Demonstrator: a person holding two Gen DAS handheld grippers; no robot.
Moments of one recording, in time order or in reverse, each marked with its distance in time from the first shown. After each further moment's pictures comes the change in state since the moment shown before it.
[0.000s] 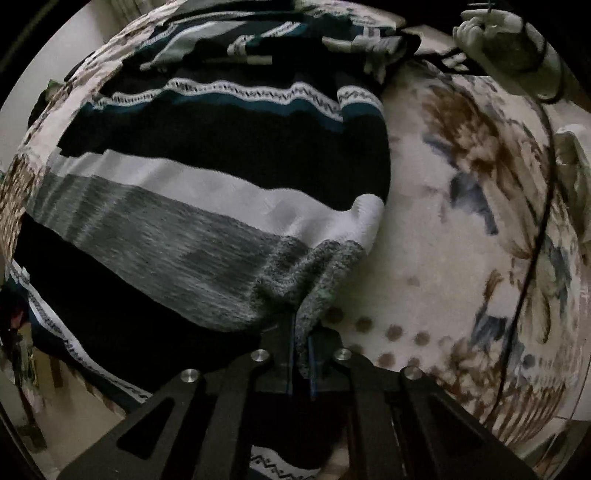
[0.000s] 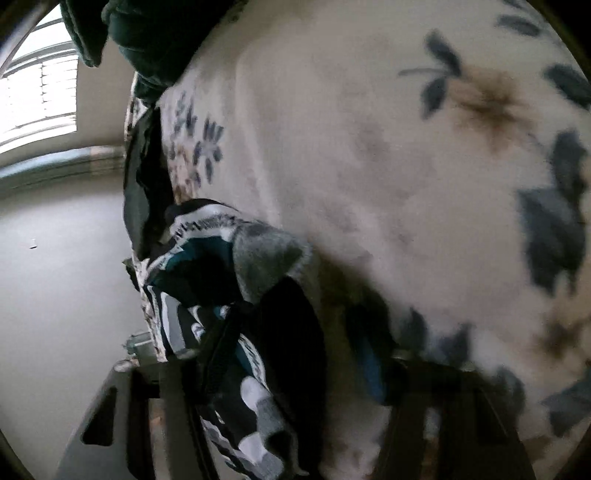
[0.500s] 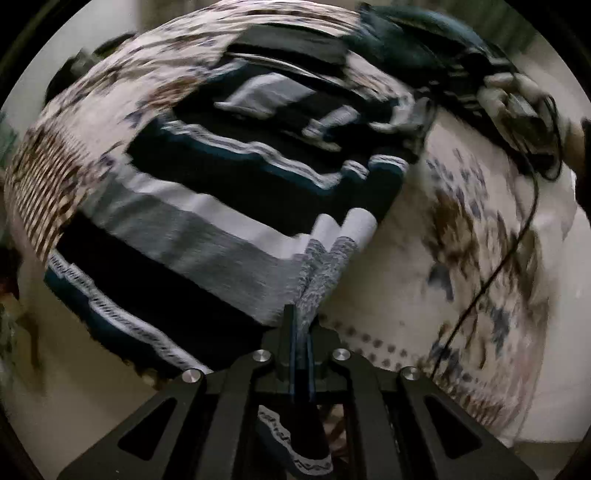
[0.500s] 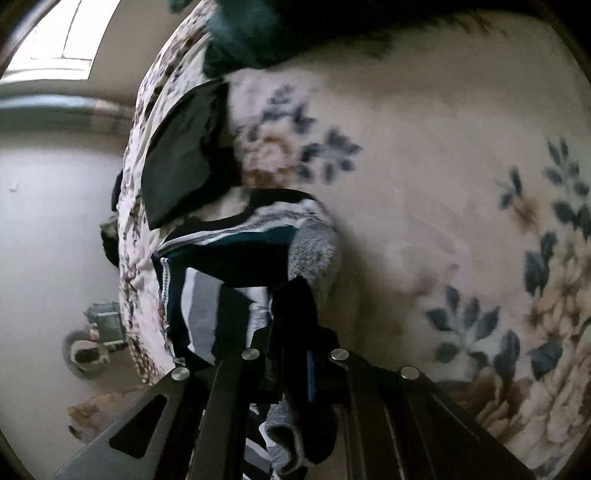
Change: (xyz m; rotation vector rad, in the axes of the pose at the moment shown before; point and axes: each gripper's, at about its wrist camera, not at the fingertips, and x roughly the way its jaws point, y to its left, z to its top) left arm -0.106 0.112 0.019 -0.197 -0.083 -0.135; right arm -0.038 0.142 -0.024 -0.208 0.005 -0.192
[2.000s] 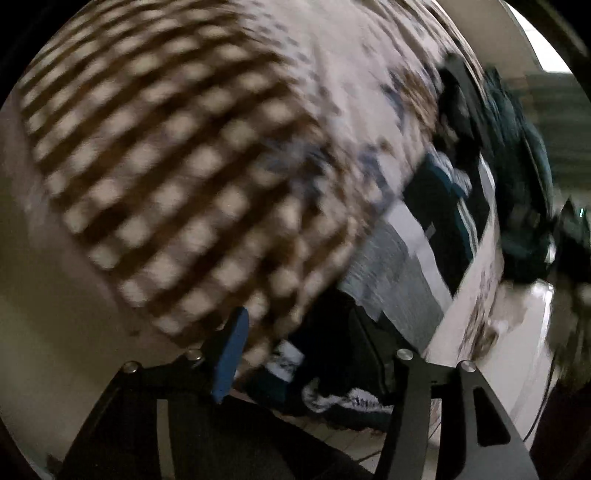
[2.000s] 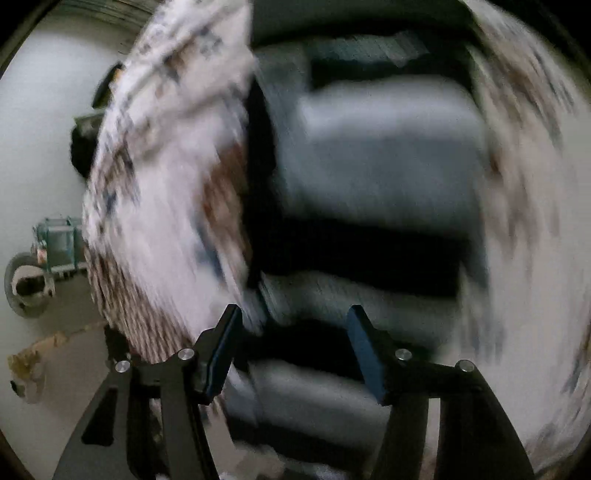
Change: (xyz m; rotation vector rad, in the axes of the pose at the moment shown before) left arm 0.055 0.394 0.100 -0.340 0.295 -0.318; right arm 0.176 0.260 -0.217 -0.159 0.221 -0.236
